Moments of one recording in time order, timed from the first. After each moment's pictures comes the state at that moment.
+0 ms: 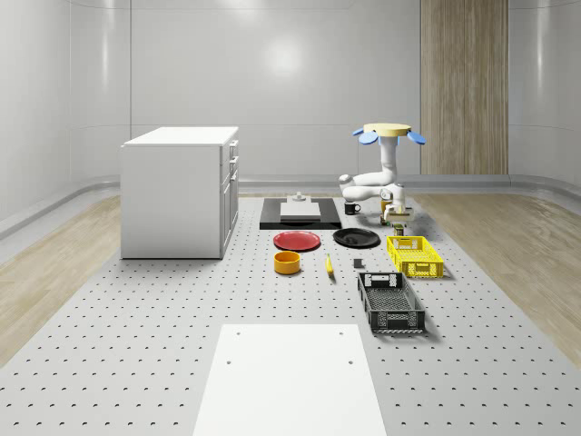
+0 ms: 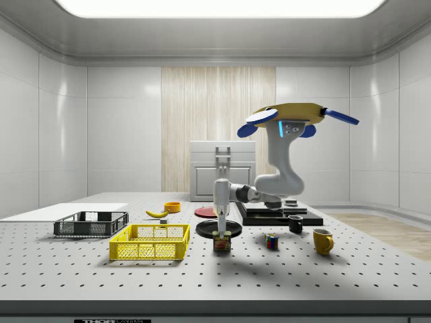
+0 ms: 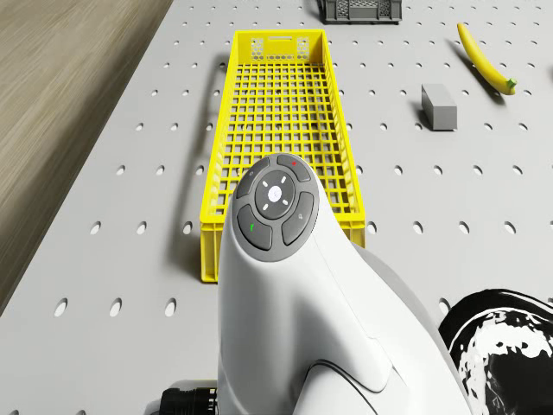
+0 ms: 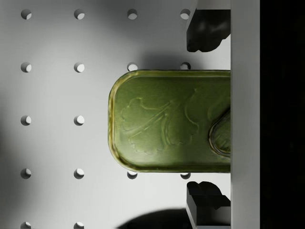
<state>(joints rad) -1.12 -1.31 1.33 -2.88 -1.87 1.38 1.65</state>
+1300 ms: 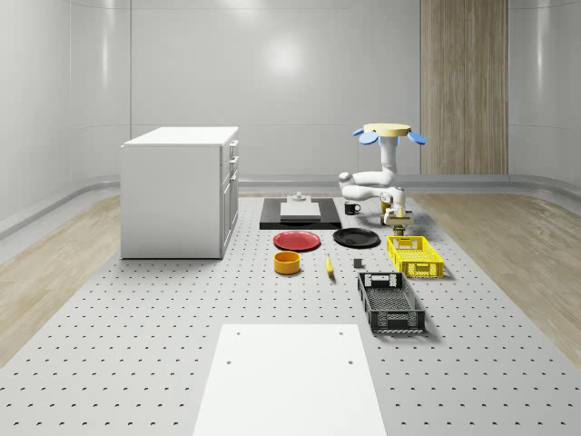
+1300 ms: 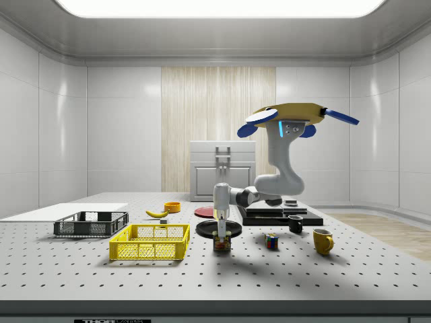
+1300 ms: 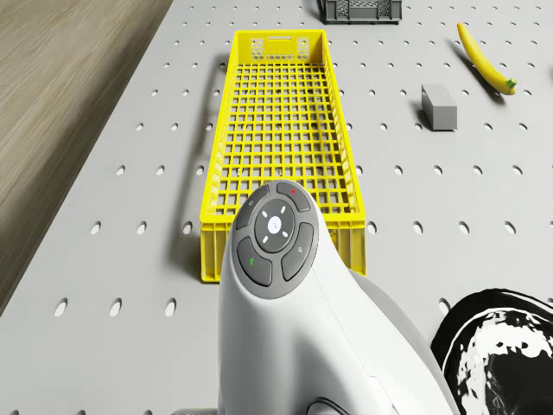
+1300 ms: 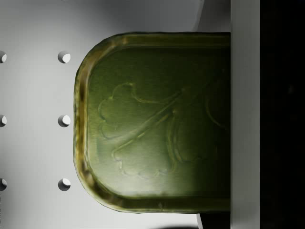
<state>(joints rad) -1.14 -1.39 1.27 -2.86 -1.91 1.47 1.65</state>
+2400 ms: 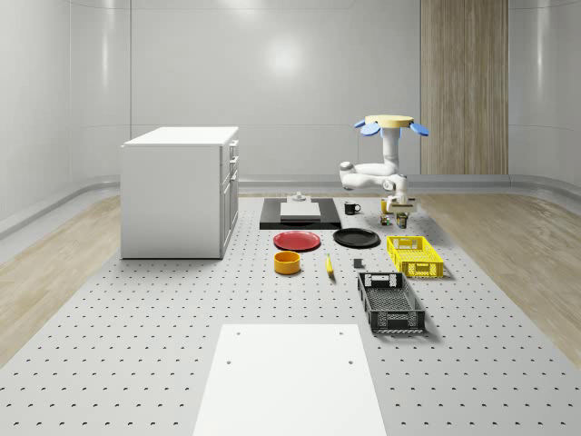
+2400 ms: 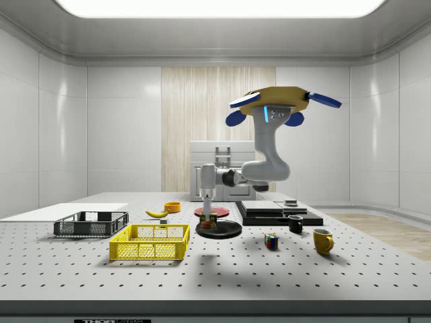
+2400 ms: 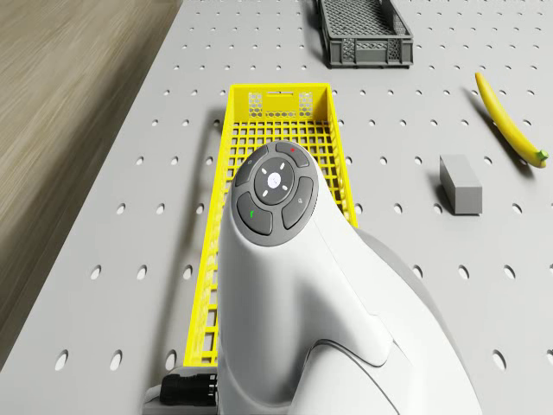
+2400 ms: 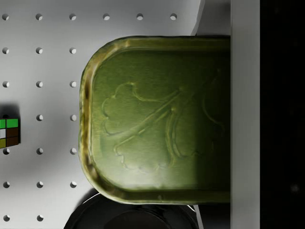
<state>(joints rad) -1.15 -1.43 1.40 -2.88 -1.77 1.47 1.68</state>
